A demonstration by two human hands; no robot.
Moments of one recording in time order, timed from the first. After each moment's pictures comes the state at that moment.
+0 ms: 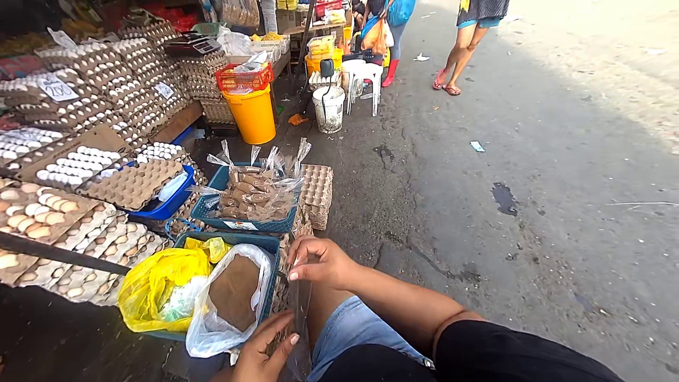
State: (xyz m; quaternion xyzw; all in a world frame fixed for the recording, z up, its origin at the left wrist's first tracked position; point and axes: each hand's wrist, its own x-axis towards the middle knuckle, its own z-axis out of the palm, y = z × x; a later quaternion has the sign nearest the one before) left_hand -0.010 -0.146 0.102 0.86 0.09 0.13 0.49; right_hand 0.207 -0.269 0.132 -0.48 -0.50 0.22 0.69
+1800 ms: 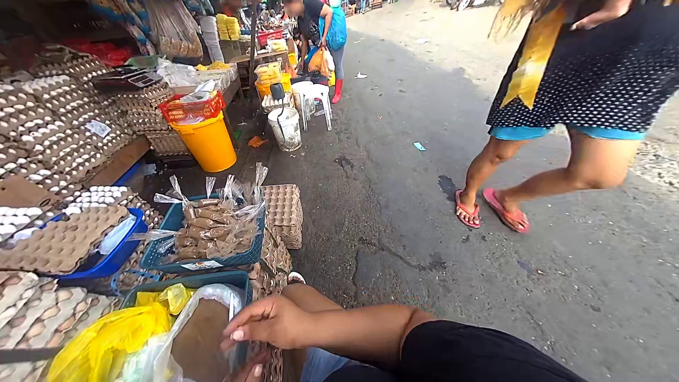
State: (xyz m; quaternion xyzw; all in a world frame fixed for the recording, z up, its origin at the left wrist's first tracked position) left_hand -0.003 -0.142 0.077 0.80 0.07 0.22 0.55; right_hand 0.156 -0.258 0.136 -0.47 -0.42 0.34 0.70
